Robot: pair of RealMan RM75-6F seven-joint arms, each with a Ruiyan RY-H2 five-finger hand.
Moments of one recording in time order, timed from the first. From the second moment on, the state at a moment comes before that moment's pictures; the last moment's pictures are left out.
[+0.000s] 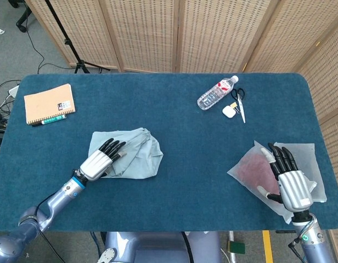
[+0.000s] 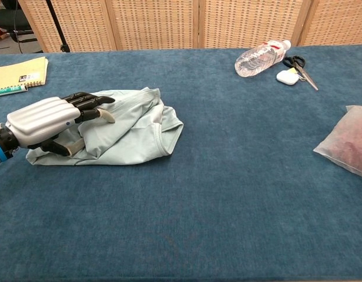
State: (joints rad) left arm -0.62 -1.91 0.13 -0.43 1.73 1.30 -0.39; right arm 0.19 -1.24 0.07 -1.58 -1.65 1.54 0.06
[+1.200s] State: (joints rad) left arm -0.72 -1.91 0.14 -0.49 1.82 1.45 -0.09; right arm 0.19 -1.23 0.06 -1.59 -1.65 1.53 0.07
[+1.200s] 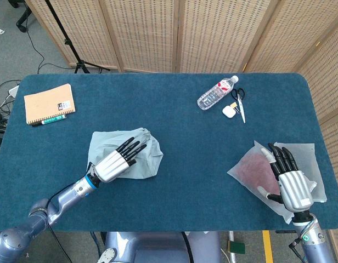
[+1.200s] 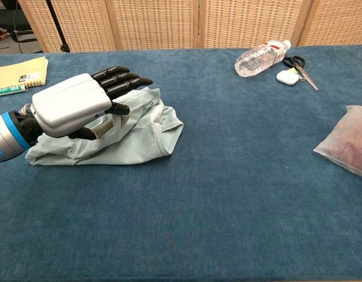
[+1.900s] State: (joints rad) left arm -0.86 -1.92 0.19 -0.55 1.93 1.36 0.20; right arm 0.19 -1.22 0.07 -1.60 -1.65 1.53 0.08
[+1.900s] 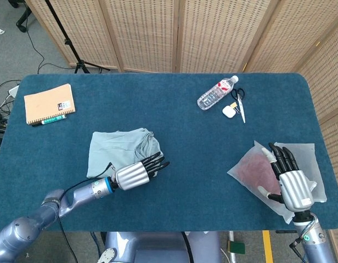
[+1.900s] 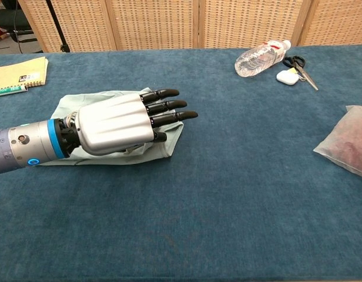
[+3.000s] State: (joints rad) left arm -0.81 -1.82 0.09 -0.77 1.80 1.40 0.14; right arm 0.19 -1.22 0.06 -1.60 -1.65 1.52 0.07
